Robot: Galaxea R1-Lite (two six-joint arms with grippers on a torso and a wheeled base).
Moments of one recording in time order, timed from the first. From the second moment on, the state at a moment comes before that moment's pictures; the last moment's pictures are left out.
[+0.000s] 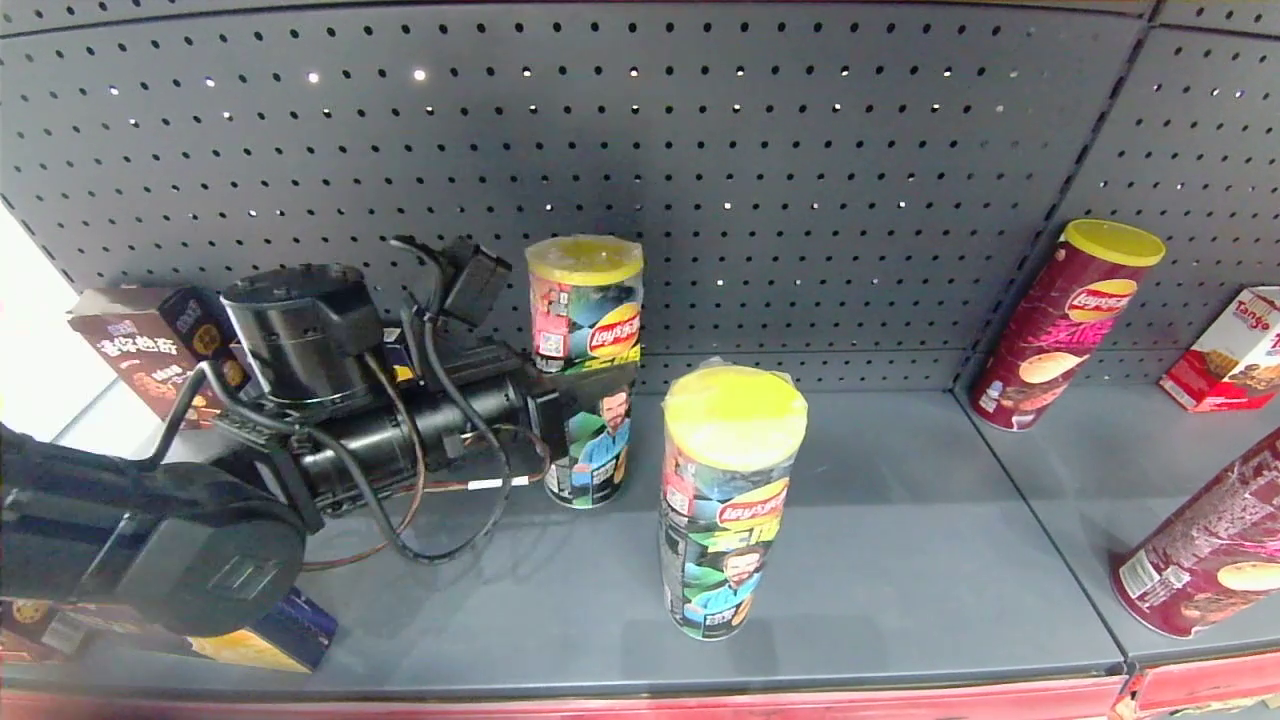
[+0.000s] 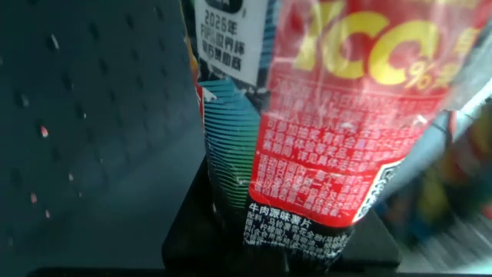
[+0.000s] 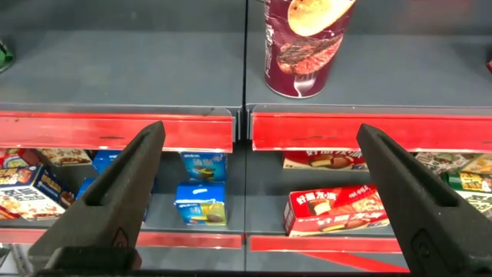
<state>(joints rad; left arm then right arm) -0.42 1.80 -0.84 -0.98 -0.52 -0.06 0.00 0.01 0.00 0.00 0.04 -0.01</state>
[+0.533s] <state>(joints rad) -0.42 2.02 -1.06 -1.07 -0.52 -0.06 0.00 0.01 0.00 0.00 0.04 -0.01</state>
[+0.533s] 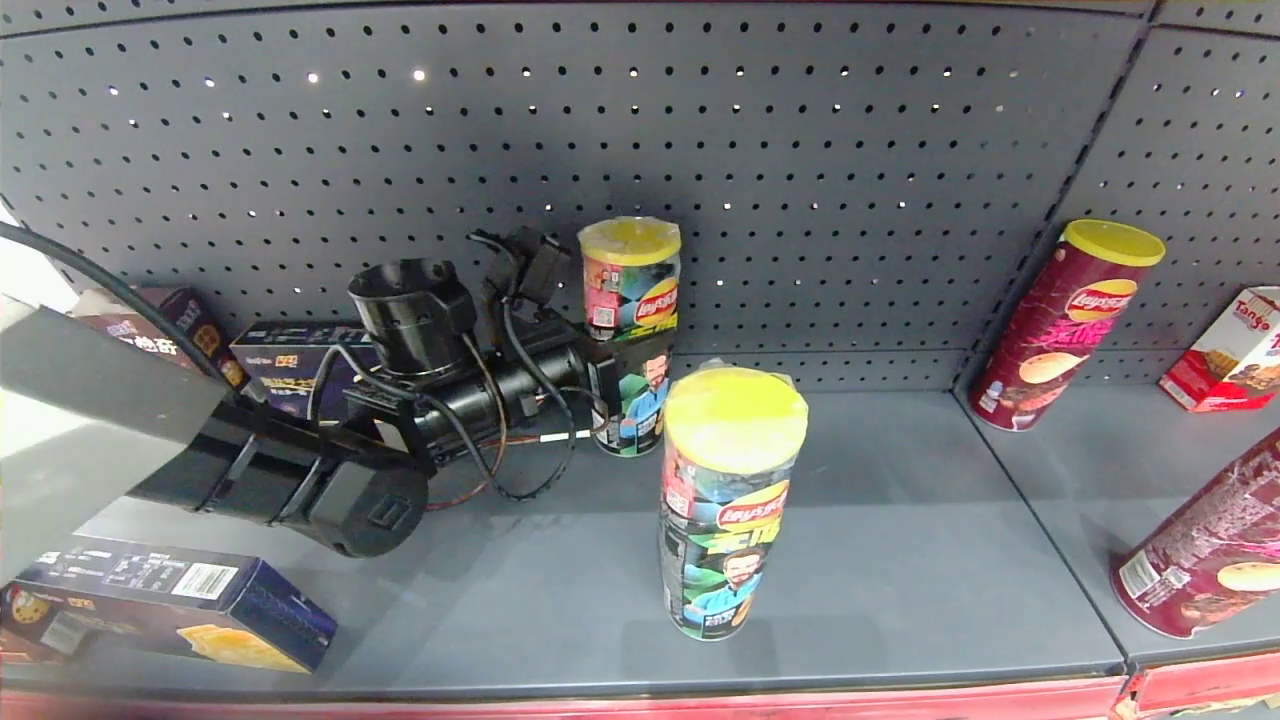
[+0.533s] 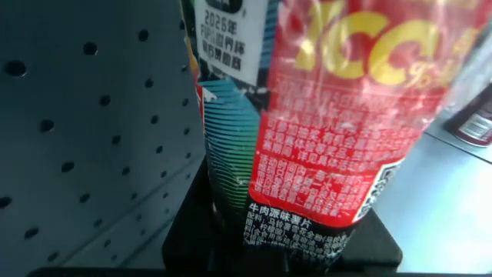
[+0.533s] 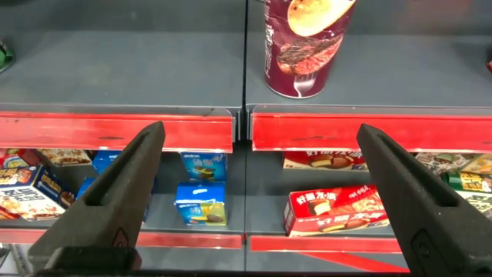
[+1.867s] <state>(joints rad) -0.40 1.93 -0.97 -0.83 -0.47 0.11 0.00 0.01 0.00 0.00 0.04 -0.01</state>
